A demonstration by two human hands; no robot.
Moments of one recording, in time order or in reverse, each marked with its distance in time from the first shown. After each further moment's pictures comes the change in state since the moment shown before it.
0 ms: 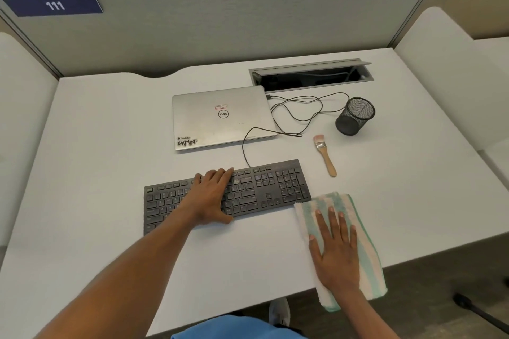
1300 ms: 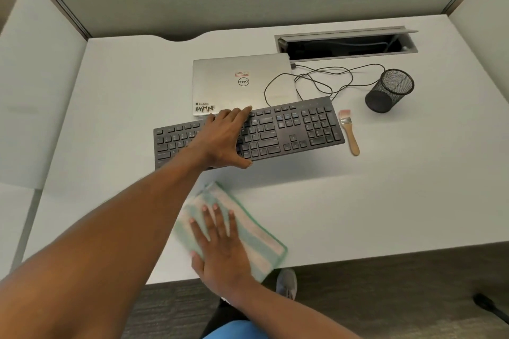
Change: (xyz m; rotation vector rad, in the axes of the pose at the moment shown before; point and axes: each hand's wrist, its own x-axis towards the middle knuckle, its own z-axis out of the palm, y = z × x) left_hand 0.002 0.020 -0.079 0.017 0.141 -0.027; right_hand -0.072 -0.228 0.024 0.044 -0.244 -0.700
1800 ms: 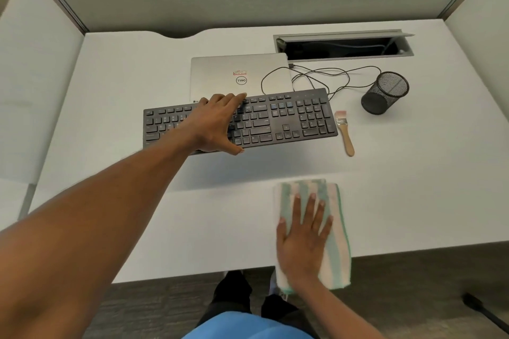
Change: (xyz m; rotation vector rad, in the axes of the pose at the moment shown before) left_hand 0.010 -0.015 -0.028 0.034 0.004 0.021; right_hand -0.065 0.129 -0.018 0.022 0.218 0.738
